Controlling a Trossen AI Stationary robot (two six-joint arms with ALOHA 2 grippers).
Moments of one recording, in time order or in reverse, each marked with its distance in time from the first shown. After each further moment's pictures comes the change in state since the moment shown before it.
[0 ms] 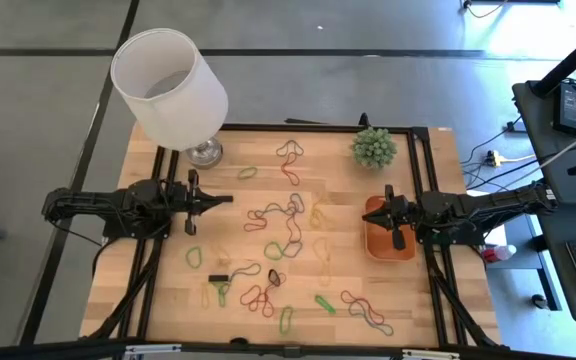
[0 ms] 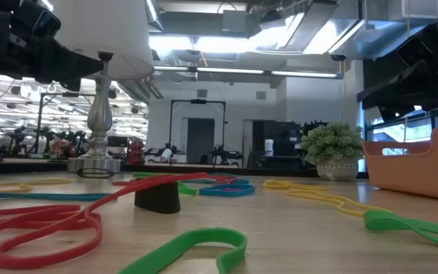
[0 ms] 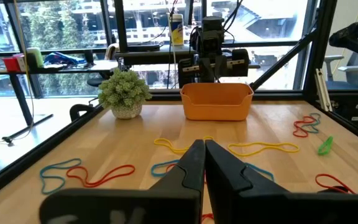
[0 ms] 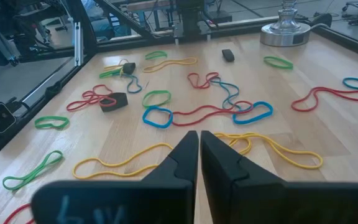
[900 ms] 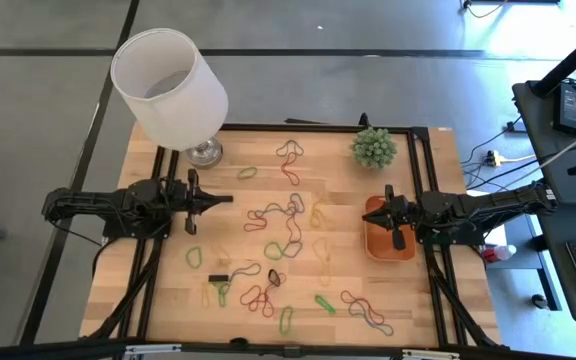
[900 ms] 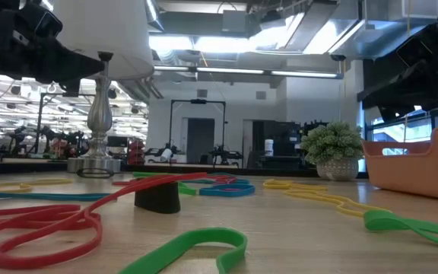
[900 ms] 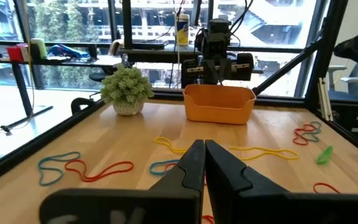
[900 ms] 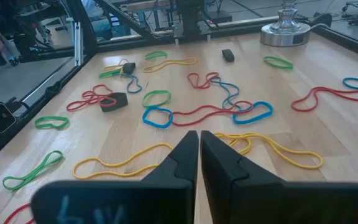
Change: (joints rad) left arm 0.000 0.000 0.000 0.003 -0.023 -0.061; right arm 0.000 0.000 0.000 0.000 0.000 0.000
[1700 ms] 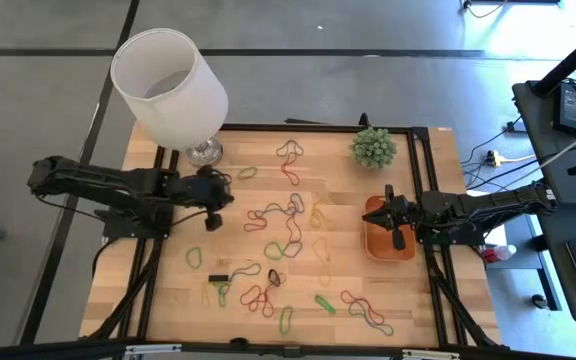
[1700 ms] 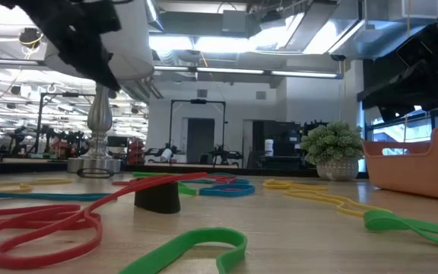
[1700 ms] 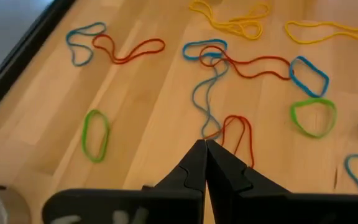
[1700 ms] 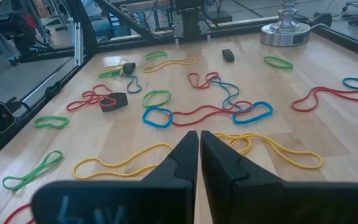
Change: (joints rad) left arm -0.049 0.862 0.641 -0.575 -0.161 -0.179; right arm 0.000 0.000 0.000 0.000 0.000 0.000
